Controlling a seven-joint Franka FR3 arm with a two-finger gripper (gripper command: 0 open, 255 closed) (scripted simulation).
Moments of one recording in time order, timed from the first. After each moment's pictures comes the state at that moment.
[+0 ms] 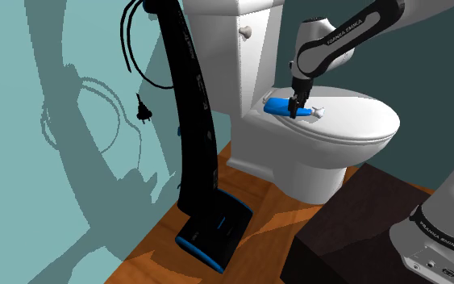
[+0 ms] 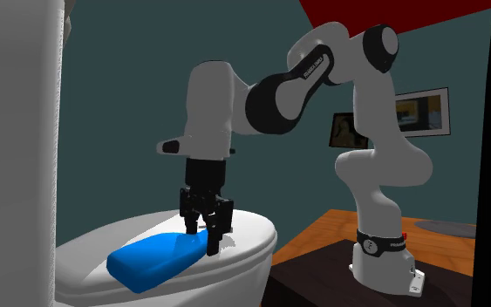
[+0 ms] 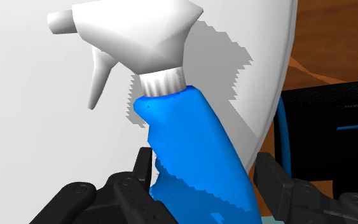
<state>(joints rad) -0.04 0.04 -0.11 -2.25 -0.10 2.33 -0.26</state>
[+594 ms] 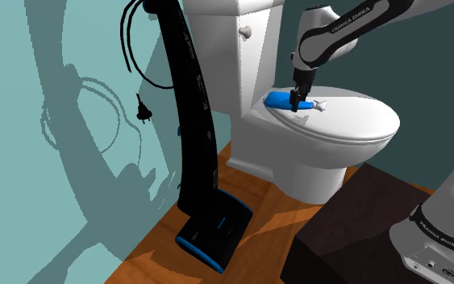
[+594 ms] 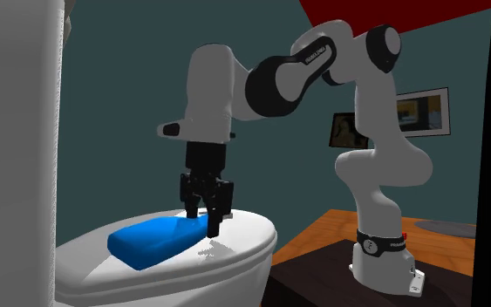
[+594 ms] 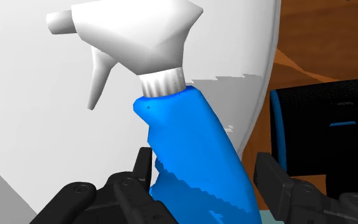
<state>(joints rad) -0.04 0.00 -0.11 -2.22 -0.10 2.25 -0.26</state>
